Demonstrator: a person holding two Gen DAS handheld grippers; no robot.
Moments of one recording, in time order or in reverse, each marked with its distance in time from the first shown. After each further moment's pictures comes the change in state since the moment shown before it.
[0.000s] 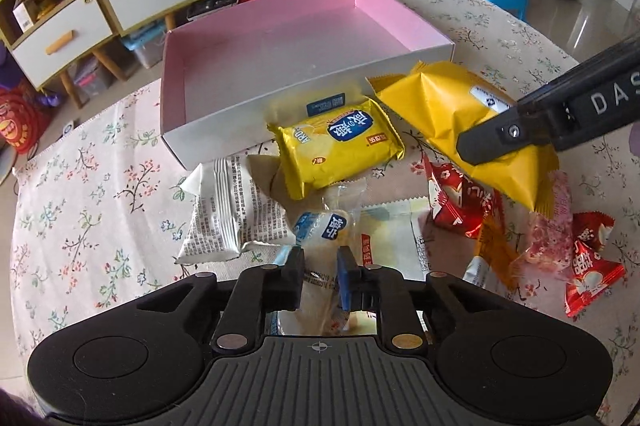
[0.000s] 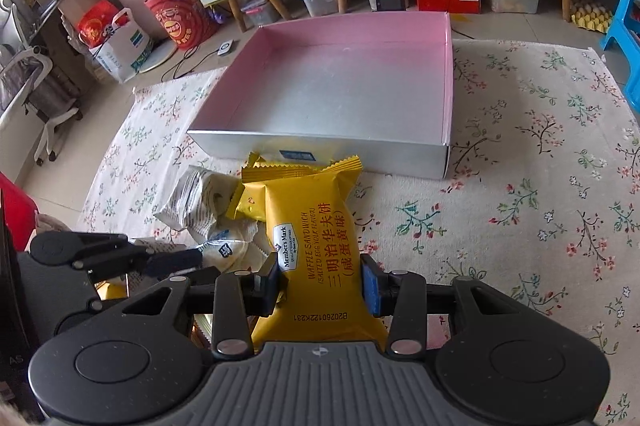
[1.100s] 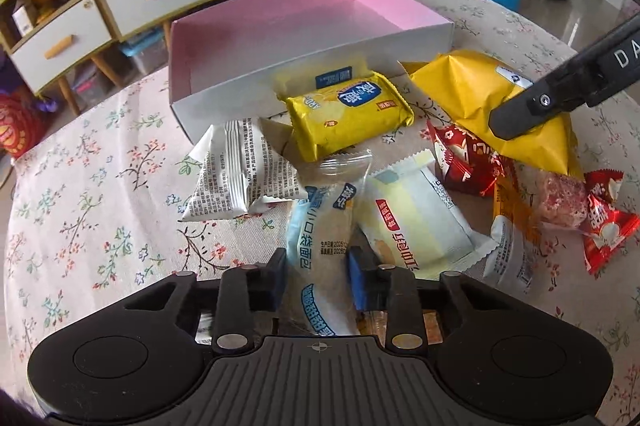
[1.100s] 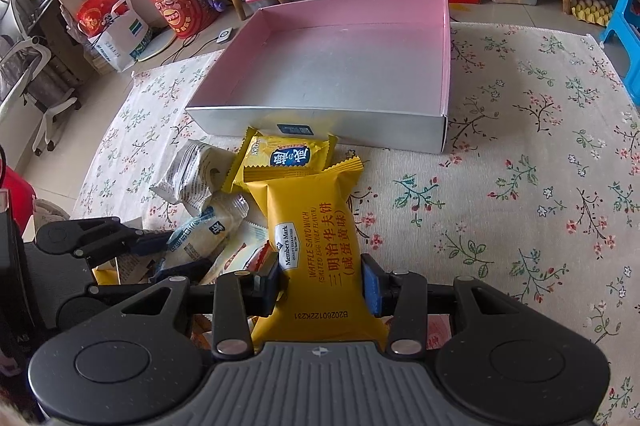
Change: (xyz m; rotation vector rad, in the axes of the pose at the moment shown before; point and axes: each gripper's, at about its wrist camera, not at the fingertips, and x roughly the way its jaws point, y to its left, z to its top) left arm -0.002 0.008 -0.032 0.008 -0.044 -0.004; right arm -0.004 -0.001 -0.014 -0.006 0.019 -0.005
